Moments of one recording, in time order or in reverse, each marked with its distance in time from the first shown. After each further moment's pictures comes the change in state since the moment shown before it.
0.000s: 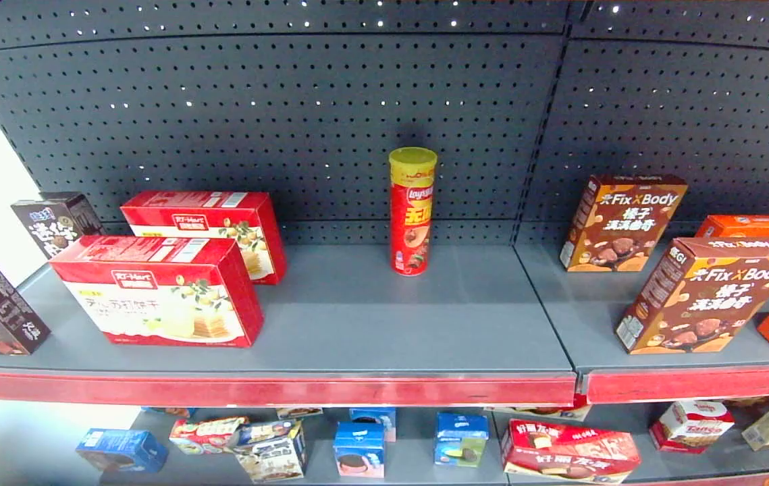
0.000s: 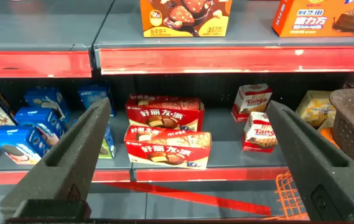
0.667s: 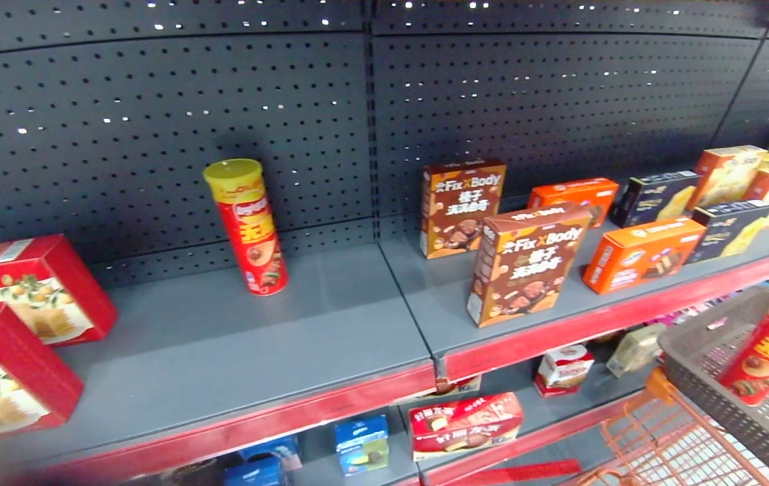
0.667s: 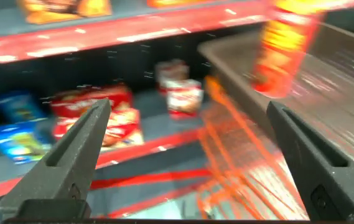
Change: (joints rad) left arm 0.000 0.000 0.000 0.000 0.000 0.000; right arm 0.001 0.000 0.000 0.000 0.009 -0.001
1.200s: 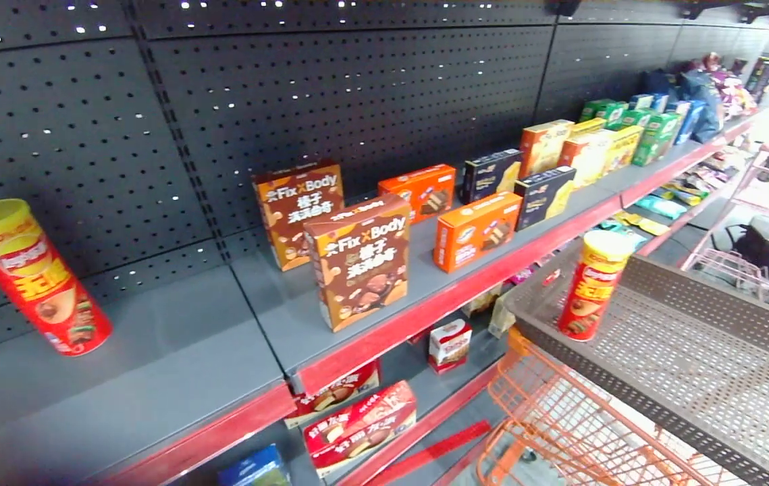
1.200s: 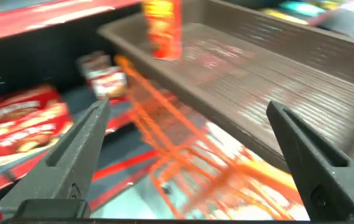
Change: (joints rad) left arm 0.000 0.000 0.000 0.000 0.000 0.000; right arm 0.000 0.000 0.000 0.001 0.000 0.000
